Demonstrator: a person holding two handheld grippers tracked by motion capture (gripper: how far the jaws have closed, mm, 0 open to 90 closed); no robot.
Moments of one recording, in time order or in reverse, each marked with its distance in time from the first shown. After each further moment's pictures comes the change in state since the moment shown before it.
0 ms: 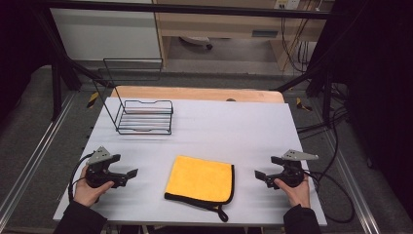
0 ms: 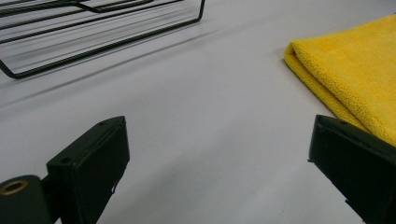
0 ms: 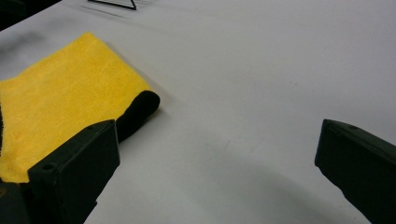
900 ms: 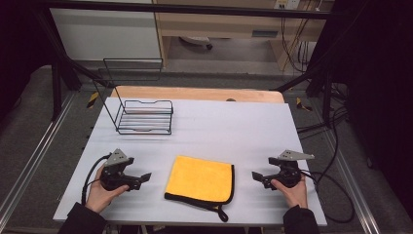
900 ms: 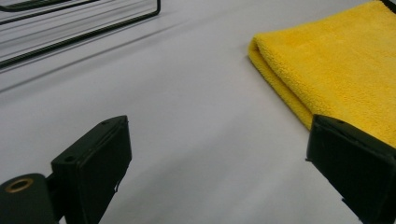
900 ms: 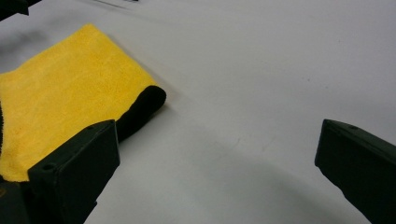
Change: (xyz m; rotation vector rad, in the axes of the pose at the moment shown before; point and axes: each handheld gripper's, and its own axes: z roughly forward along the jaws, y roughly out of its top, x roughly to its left) left arm -0.039 0.011 0.022 0.058 -0.026 0.023; right arm 0.007 0.002 0.006 0.033 0.000 -0.003
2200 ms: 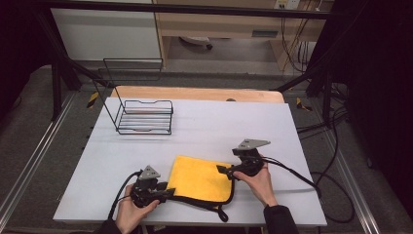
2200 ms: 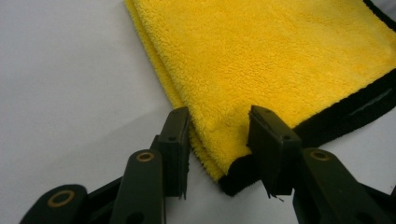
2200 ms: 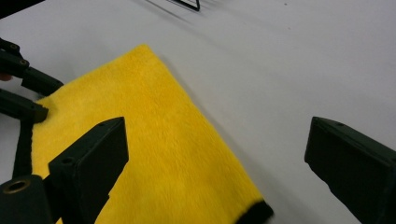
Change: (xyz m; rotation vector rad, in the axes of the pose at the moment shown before) left arm -0.085 -0.004 0.035 0.146 -0.069 -0.091; right arm 0.069 0.058 0.082 0.062 0.092 -0.142
